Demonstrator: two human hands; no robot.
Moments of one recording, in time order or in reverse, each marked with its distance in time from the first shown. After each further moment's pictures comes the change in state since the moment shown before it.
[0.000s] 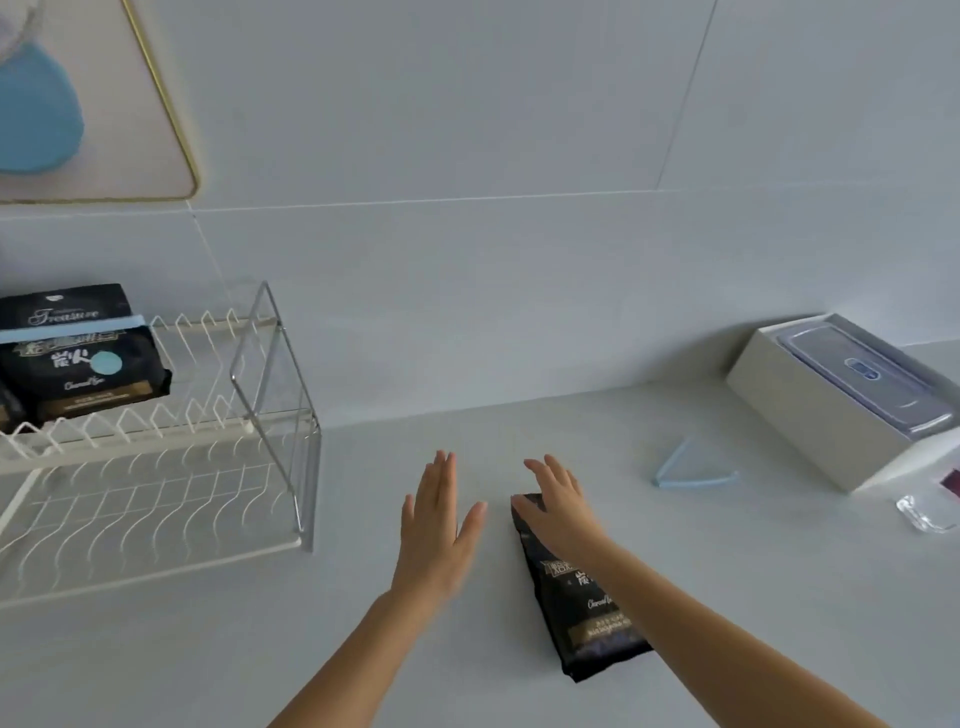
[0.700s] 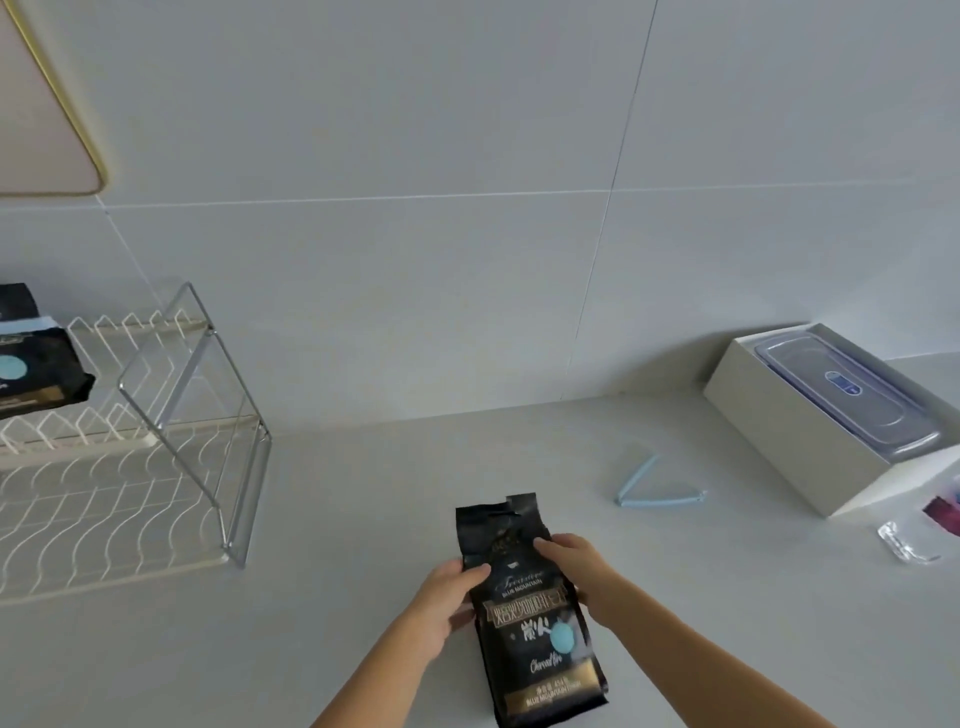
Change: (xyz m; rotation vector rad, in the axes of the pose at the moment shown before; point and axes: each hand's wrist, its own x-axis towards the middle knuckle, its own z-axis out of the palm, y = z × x) left_hand 0.018 0.029 0.108 -0.919 -0.276 -0.790; right_hand 0.009 0.117 -0.023 0.755 -0.233 0.525
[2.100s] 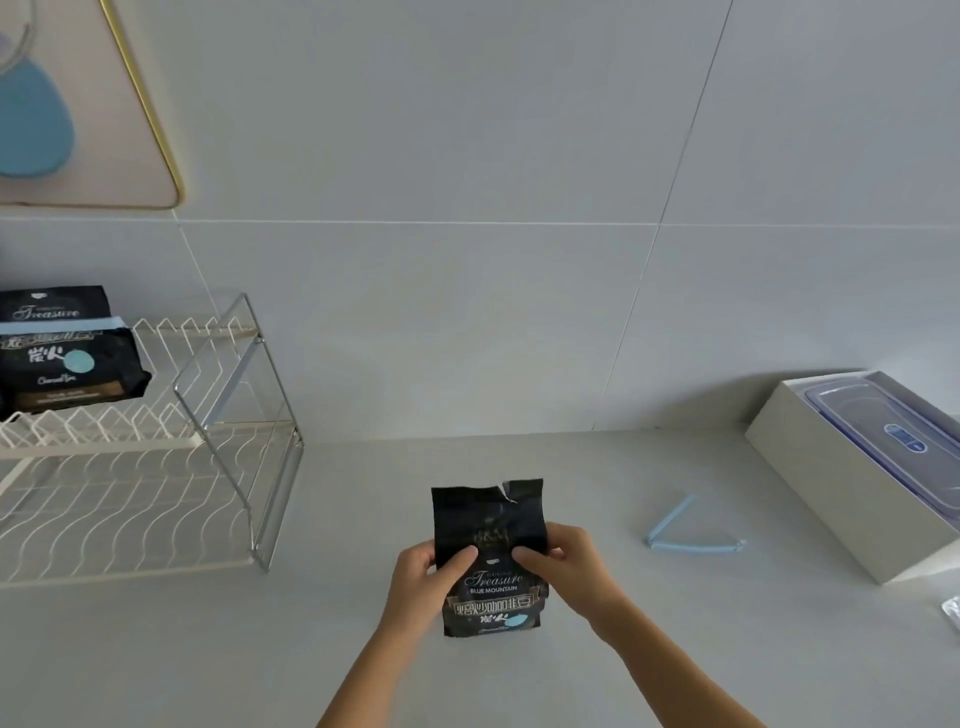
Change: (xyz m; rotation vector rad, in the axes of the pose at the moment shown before) left_hand -0.021 0.032 -0.035 0.059 0.161 0.532; right_hand -0.005 -0.038 0.023 -0.220 -0.105 -0.600
